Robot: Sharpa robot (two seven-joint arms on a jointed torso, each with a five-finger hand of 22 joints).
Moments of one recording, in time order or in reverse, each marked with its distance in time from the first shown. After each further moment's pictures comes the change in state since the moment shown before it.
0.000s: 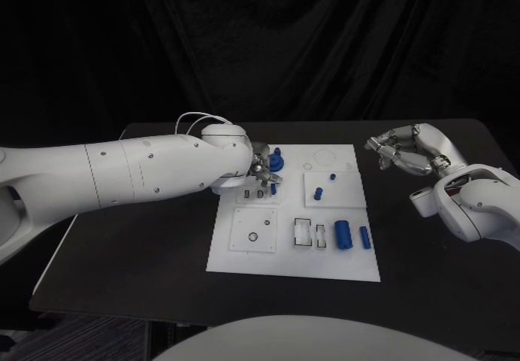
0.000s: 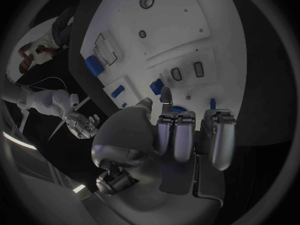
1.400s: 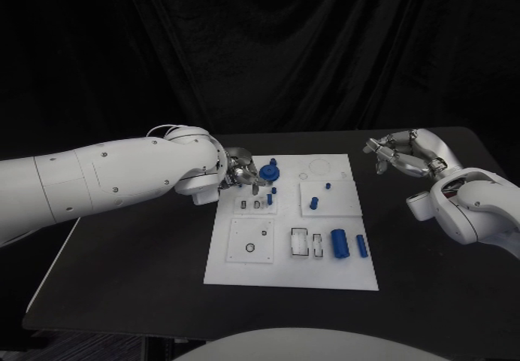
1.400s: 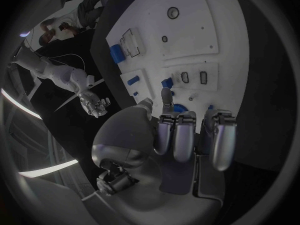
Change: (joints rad) left arm 0.033 -0.117 0.000 0.058 0.236 -0.011 0.124; left_hand 0.000 0.000 -0.017 0.017 -0.001 -0.041 0.009 0.088 -0.036 -0.003 0.010 0.000 0.000 0.003 0.010 0.000 0.000 0.000 0.002 0.012 0.019 0.000; right arm 0.016 -0.016 0.000 0.008 0.109 0.017 -0.020; right_hand -0.051 0.007 -0.011 0.006 -0.041 -0.004 0.011 -0.011 0.000 -0.039 0.010 -0.020 0.027 -0.028 0.009 -0.008 0.022 0.000 -0.033 0.012 0.008 0.003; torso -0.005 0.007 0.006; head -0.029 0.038
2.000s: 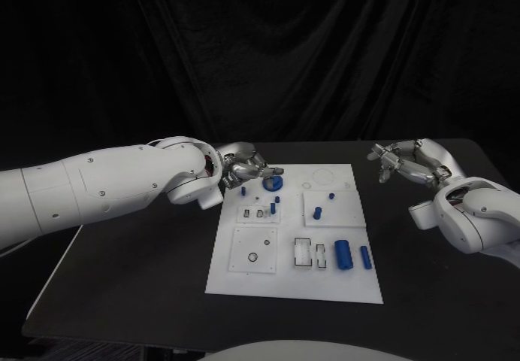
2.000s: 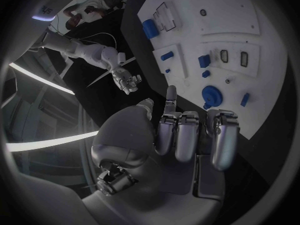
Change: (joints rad) left arm 0.001 -0.065 0.000 0.008 0.132 -0.122 0.336; left_hand 0.014 -0.017 0.015 0.013 0.039 0.076 0.039 -0.169 -0.419 0.001 0.033 0.000 0.000 -0.002 0.035 0.000 0.000 0.000 -0.002 0.033 0.007 0.000; right arm 0.013 0.000 0.000 0.009 0.112 0.018 -0.025; right_hand -0.016 0.016 0.000 0.000 -0.028 -0.004 0.004 -0.004 0.000 -0.011 0.003 0.000 0.021 -0.009 0.004 -0.004 0.010 0.000 -0.018 0.003 0.008 0.002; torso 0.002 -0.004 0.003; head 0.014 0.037
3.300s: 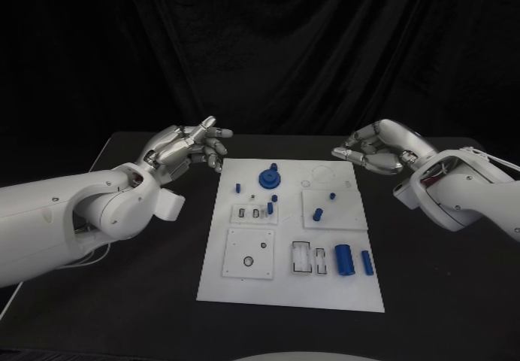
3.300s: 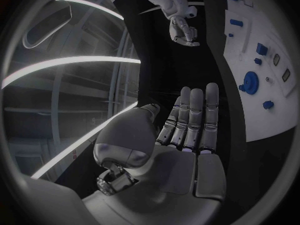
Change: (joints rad) left arm -0.018 -0.275 0.000 0.209 0.668 -0.147 0.606; left_hand -0.011 0.070 0.108 0.021 0.113 -0.153 0.112 -0.298 -0.320 -0.694 0.119 -0.666 -0.988 -0.640 0.123 -0.279 -0.716 0.150 -0.785 0.122 -0.430 -0.676; right arm 0.121 0.002 0.001 0.071 -0.601 -0.029 -0.193; right_hand -0.067 -0.085 0.090 -0.003 -0.257 0.061 -0.051 -0.032 -0.006 0.704 -0.050 0.513 0.387 0.492 -0.073 0.497 0.577 -0.138 0.484 -0.073 0.862 0.133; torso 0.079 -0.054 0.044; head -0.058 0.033
